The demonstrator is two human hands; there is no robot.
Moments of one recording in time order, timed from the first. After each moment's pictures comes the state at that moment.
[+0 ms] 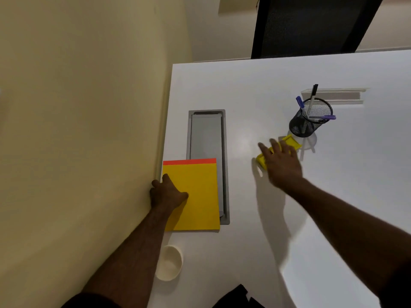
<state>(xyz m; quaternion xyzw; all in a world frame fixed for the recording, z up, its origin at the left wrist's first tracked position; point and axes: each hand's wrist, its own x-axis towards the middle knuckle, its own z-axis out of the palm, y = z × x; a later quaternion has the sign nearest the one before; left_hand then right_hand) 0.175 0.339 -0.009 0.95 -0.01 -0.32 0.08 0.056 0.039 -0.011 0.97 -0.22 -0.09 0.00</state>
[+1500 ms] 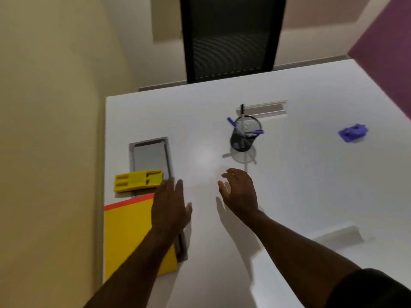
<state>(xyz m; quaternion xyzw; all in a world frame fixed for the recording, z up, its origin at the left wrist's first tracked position) 0.132 0.203 0.009 0.92 -0.38 -0.13 0.03 0.014 0.035 -0.034 0.91 -0.31 0.19 -0.19</state>
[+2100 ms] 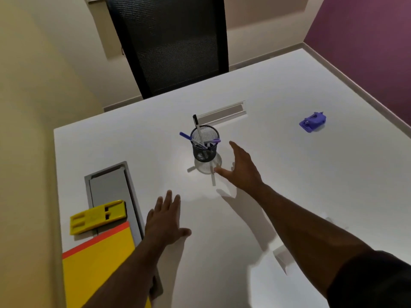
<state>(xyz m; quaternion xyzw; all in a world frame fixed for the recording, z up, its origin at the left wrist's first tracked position) 0.128 0.130 -0.048 0.84 -0.45 -0.29 -0.05 -0.012 -0.106 -0.018 0.83 -0.43 0.11 -0.34</state>
